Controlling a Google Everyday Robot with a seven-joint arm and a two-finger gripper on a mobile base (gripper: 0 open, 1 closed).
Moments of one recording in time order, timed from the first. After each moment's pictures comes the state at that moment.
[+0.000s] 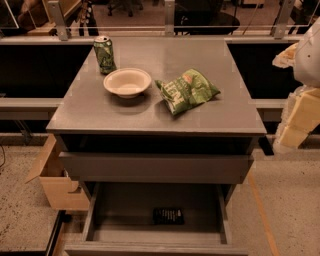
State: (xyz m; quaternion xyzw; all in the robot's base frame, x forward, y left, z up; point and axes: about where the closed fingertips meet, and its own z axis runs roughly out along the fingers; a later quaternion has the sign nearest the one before) arm 0.438 -0.214 0.986 -0.60 0.78 -0.05 0.17
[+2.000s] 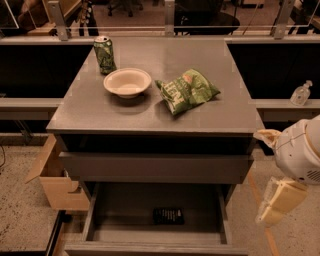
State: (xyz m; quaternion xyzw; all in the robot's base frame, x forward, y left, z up) arm 0.380 -0.201 0.852 -0.61 0.77 0.04 0.19
